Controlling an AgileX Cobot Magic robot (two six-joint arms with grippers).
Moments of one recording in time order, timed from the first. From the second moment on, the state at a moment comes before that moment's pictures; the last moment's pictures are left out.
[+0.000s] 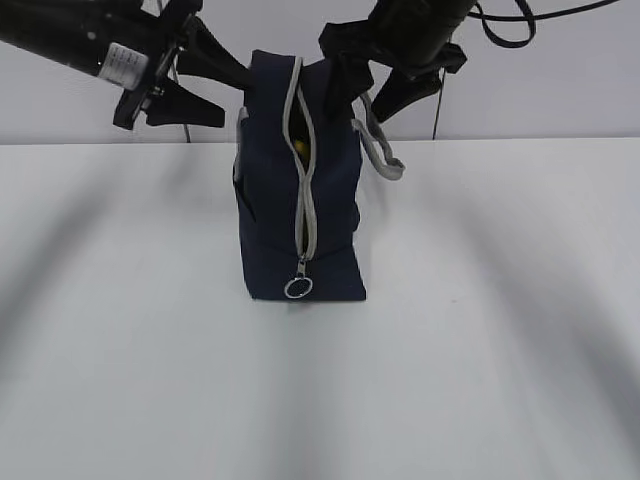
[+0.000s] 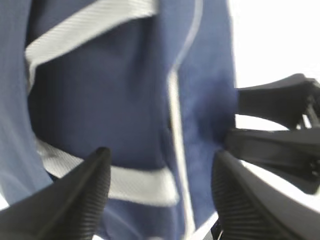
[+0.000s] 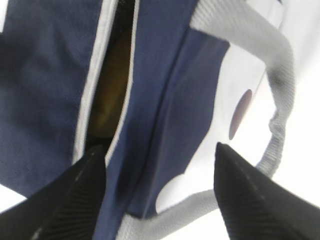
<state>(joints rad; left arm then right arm) -0.12 1.98 -1.66 -1.03 1.07 0.37 0.31 2.13 -2.14 0.31 1.25 -0.16</state>
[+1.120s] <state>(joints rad) -0.24 1.53 -1.67 -0.48 1.25 0.16 0.34 1.54 -1.64 0.20 1.25 -0.27</state>
